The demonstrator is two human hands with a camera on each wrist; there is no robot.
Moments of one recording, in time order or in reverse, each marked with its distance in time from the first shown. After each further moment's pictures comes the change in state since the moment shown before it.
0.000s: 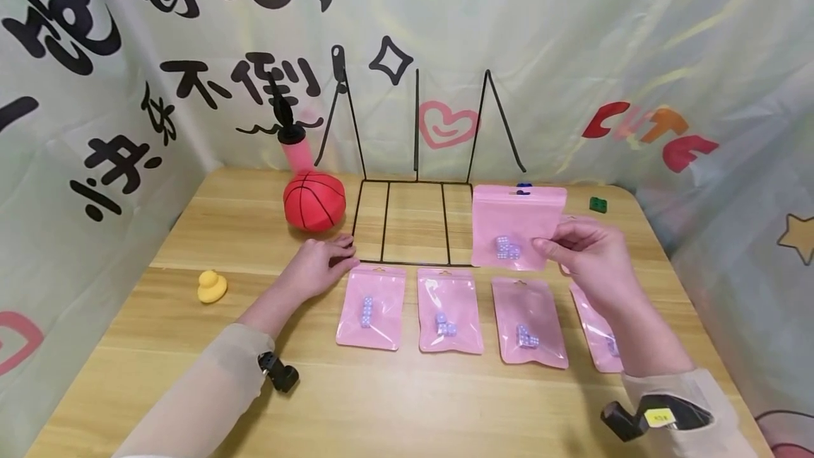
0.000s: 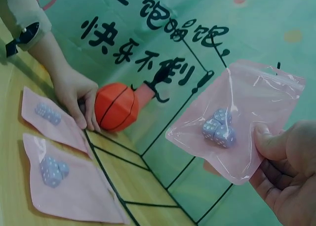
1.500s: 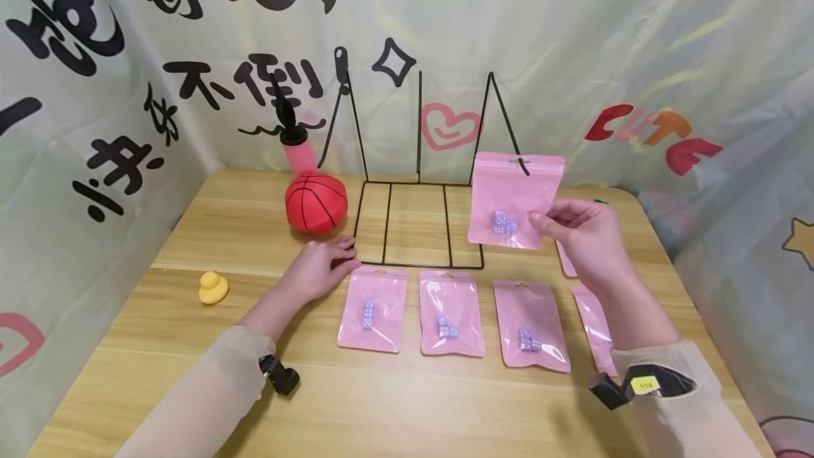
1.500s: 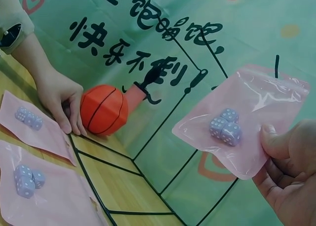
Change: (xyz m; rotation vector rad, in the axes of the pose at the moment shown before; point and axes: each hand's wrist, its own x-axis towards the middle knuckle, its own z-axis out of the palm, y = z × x) left_hand -0.001 -0.003 0.002 0.019 0.011 0.024; right_hand 0.030 -0.007 0.009 0.140 -0.001 -0.028
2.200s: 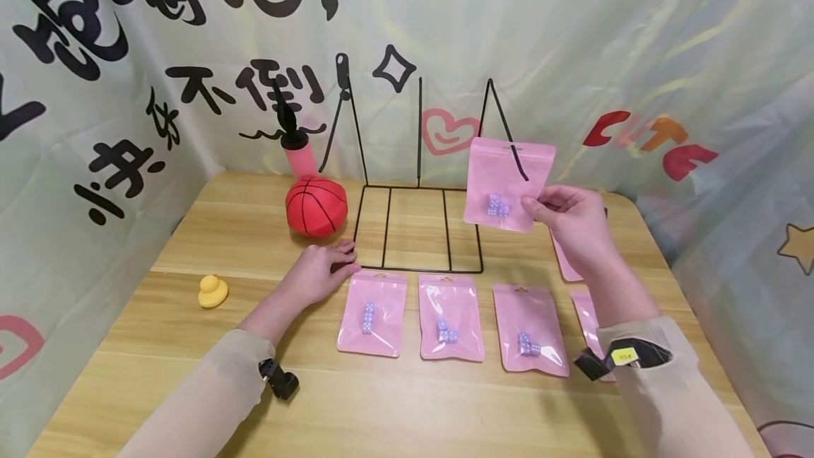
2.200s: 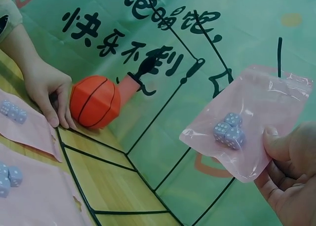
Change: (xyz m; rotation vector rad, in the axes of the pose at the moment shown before) left_hand 0.000 0.002 0.000 -0.003 -0.001 -0.014; right_hand 0.028 0.001 0.007 -0.029 0.011 0.046
